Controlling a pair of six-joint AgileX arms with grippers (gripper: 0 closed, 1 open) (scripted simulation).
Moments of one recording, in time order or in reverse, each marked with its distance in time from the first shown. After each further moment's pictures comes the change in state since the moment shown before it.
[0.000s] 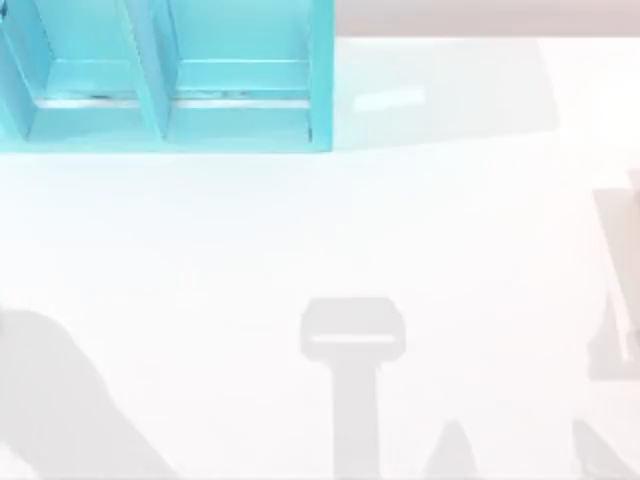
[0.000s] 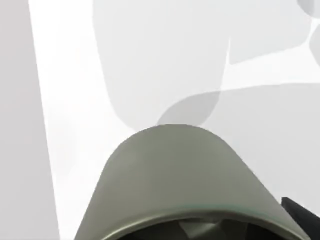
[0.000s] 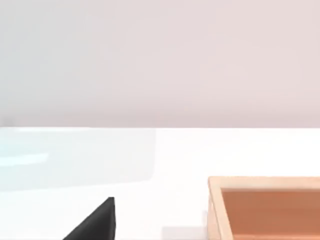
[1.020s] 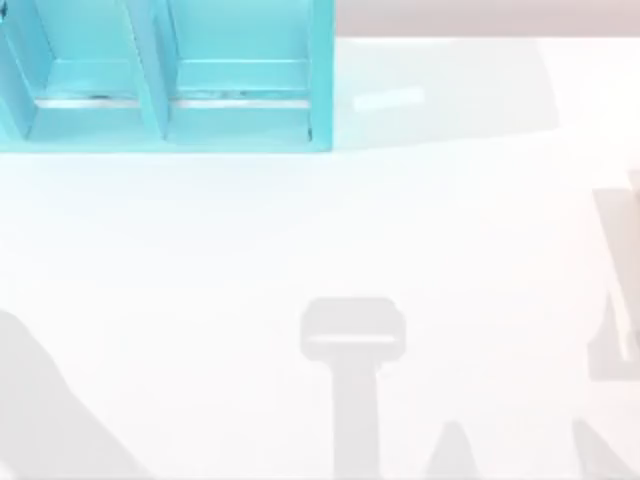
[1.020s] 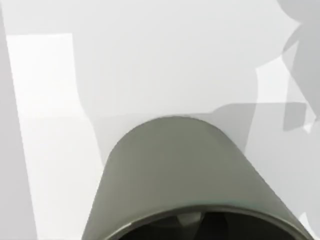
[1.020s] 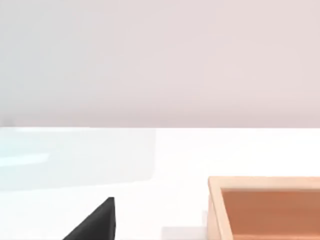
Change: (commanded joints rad) left arm 0.011 0.042 -0.073 0.107 0.002 0.005; right arm 0.000 0.000 0.000 0.000 0.000 0.000
